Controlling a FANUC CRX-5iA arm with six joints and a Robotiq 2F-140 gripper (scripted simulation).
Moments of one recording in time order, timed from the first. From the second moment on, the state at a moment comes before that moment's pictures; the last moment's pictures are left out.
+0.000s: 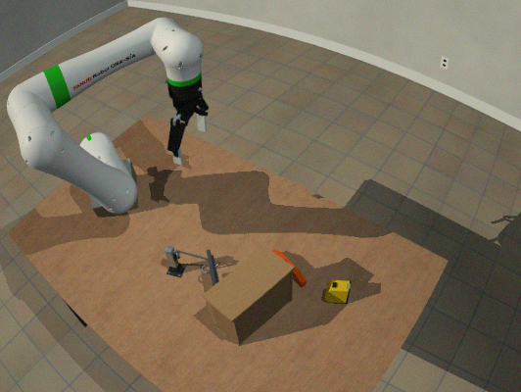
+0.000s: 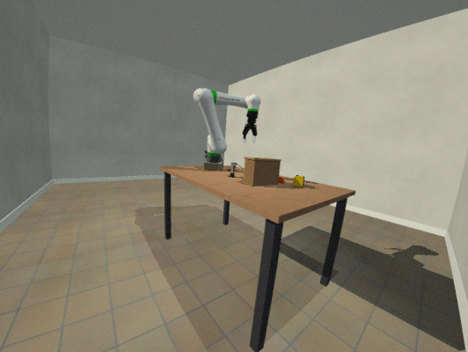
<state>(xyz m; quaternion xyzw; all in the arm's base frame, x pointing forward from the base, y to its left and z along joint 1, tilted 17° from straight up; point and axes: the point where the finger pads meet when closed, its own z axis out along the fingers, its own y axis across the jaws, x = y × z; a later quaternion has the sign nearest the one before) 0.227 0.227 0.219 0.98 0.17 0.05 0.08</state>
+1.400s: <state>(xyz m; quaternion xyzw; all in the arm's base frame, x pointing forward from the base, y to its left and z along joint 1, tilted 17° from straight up) 0.399 0.127 0.257 0.98 -0.18 0.12 0.05</state>
